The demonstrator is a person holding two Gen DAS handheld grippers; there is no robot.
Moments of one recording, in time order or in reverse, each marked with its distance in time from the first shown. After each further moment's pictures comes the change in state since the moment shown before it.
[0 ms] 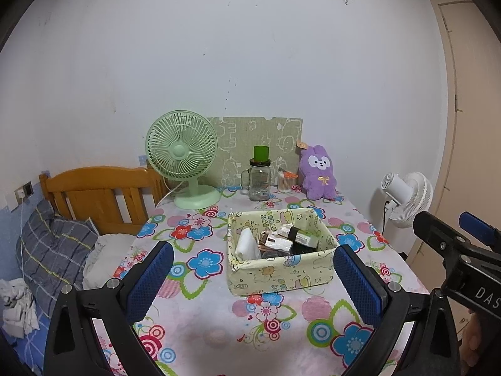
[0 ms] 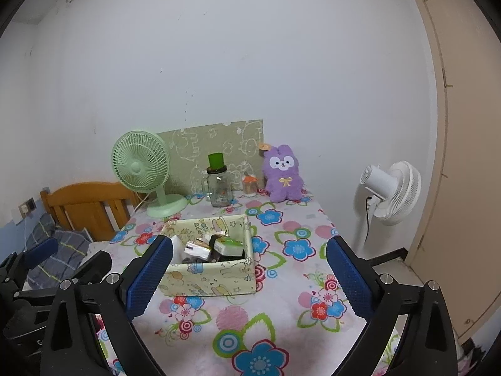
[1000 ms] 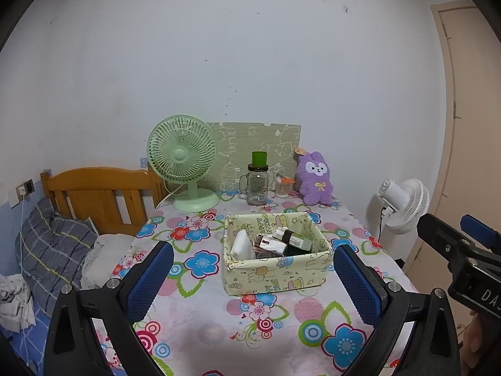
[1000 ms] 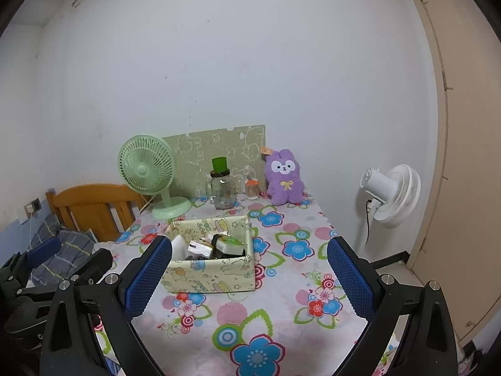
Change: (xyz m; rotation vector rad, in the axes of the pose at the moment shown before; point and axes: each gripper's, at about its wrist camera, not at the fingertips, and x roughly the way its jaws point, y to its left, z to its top) left arm -0.014 -0.007 -0.002 -0.021 -0.030 -0.003; right arm -0.018 -0.006 -0.001 -0.008 -0.027 0.014
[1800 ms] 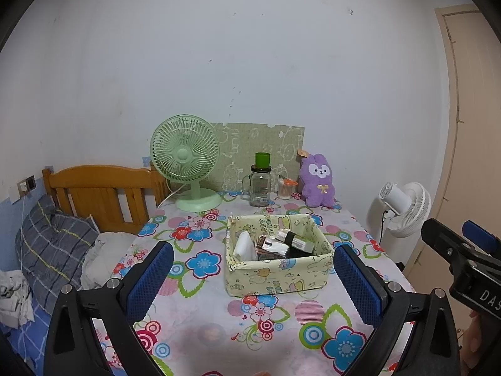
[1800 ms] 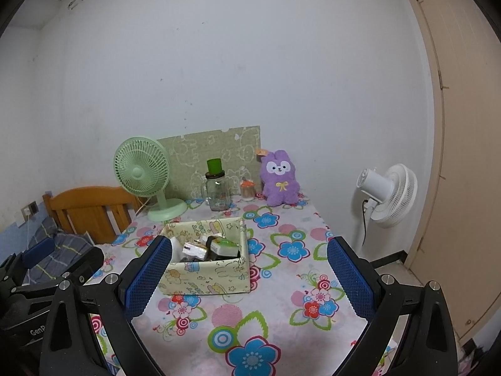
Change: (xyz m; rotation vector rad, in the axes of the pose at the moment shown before) left arm 0.001 0.005 0.002 -0.020 0.001 0.013; right arm -0.001 -0.005 0.000 0.007 0.000 -0.008
